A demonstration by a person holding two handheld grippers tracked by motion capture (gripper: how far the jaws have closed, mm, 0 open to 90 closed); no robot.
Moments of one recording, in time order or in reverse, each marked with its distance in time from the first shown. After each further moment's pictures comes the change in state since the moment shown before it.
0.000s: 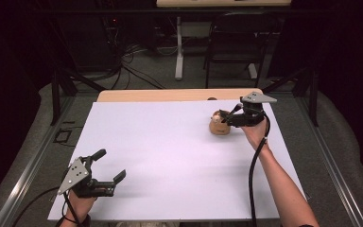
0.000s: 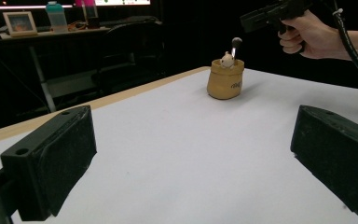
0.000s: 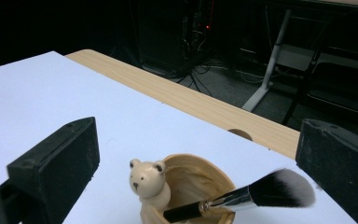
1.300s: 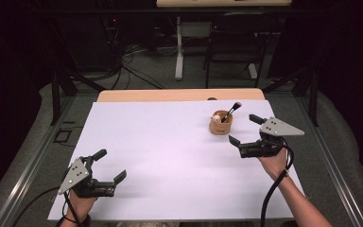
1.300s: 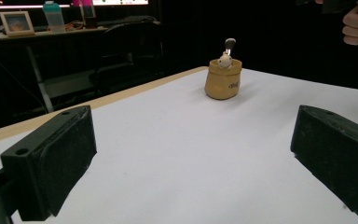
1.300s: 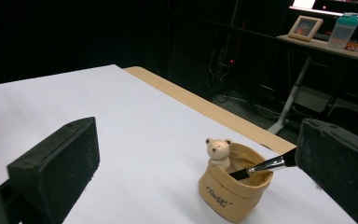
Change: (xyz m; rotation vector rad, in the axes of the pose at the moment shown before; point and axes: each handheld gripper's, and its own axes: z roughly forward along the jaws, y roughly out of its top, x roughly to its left) left arm -0.001 0.000 0.001 -0.001 -0.006 -0.003; right arm 0.054 -0.010 -0.105 -0.130 0.101 -0.125
